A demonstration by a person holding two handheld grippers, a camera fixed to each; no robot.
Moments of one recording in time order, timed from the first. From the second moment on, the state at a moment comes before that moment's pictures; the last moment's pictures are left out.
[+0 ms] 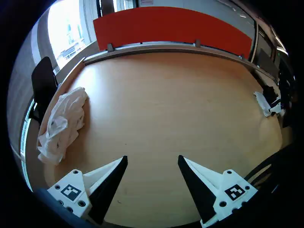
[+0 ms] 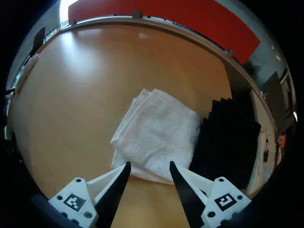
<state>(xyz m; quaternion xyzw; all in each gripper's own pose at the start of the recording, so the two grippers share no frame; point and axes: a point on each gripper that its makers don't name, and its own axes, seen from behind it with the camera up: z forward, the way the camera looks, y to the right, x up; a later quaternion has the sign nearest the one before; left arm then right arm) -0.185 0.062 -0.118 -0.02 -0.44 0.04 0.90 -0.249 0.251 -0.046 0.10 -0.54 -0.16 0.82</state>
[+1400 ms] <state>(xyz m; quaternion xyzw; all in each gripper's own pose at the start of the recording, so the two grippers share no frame) -0.185 0.049 -0.125 -0.01 -0.44 0.03 0.90 -0.271 0.196 -0.032 0.14 -0.54 -0.15 0.82</state>
